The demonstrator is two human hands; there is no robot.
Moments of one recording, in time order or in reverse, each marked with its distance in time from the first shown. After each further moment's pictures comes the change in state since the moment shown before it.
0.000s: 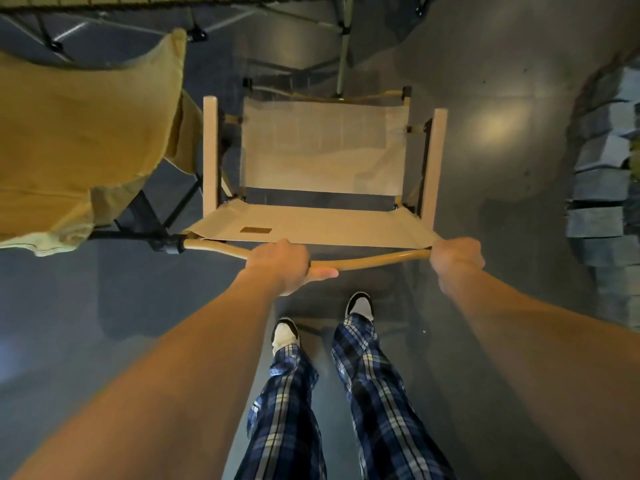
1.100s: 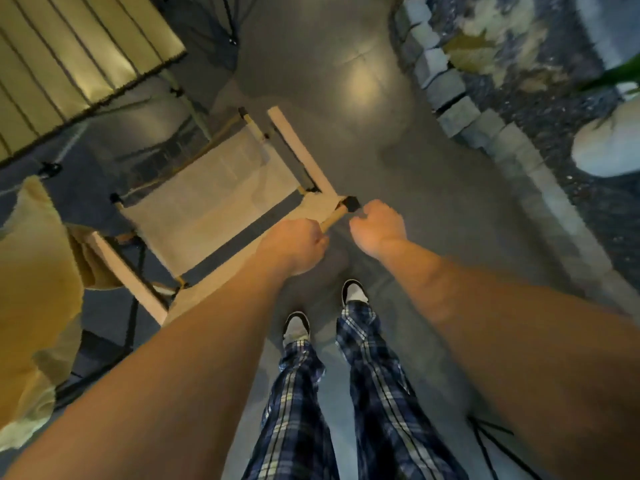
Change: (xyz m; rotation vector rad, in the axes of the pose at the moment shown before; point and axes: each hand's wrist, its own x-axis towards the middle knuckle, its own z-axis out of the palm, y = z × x) left_hand -0.018 0.110 -0.082 0.058 0.055 0.378; right_hand -0.064 0.028 -0.040 0.020 -0.063 -0.147
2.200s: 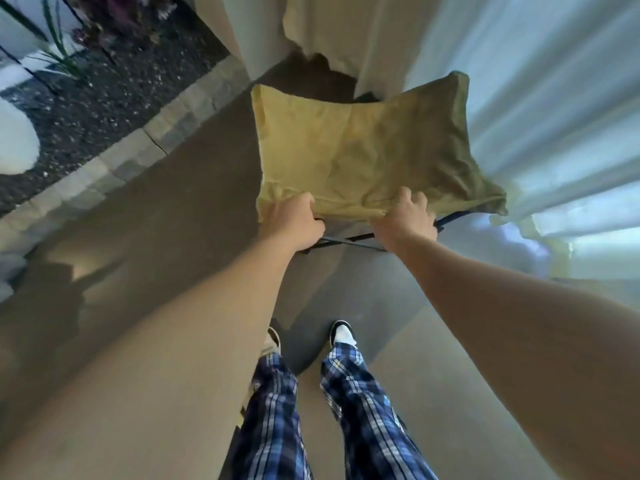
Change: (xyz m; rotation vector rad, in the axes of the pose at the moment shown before) left_hand -0.324 0.539 0.577 0.892 -0.434 0.984; right_hand -0.489 0.749 0.040 1.037 0.635 1.296
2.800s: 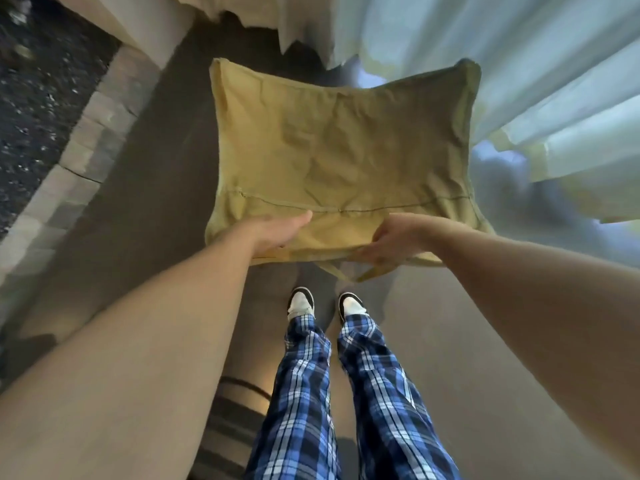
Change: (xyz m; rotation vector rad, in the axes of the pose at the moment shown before) left_hand 0.063 0.004 0.024 0.330 -0.621 -0.148; right_hand 0.031 0.070 0.012 -0.299 -0.571 -0.049
